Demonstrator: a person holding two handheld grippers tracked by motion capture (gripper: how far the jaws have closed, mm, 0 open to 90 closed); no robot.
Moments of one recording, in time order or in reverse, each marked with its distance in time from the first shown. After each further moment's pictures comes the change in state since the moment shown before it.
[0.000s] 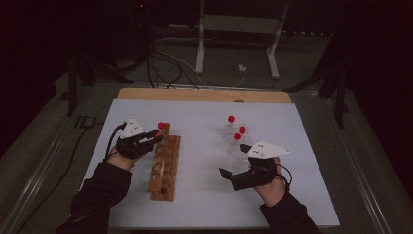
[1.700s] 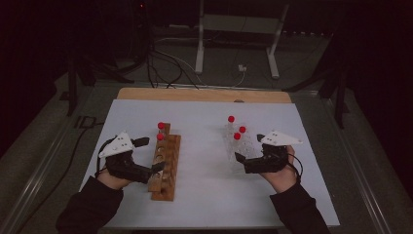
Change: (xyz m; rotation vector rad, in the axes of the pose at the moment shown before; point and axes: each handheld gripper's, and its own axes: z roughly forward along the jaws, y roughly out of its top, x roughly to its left) left arm -0.033 -0.002 -0.055 -0.117 -0.238 0.003; right arm -0.049 -0.007 -0.003 0.013 -0.173 0.049
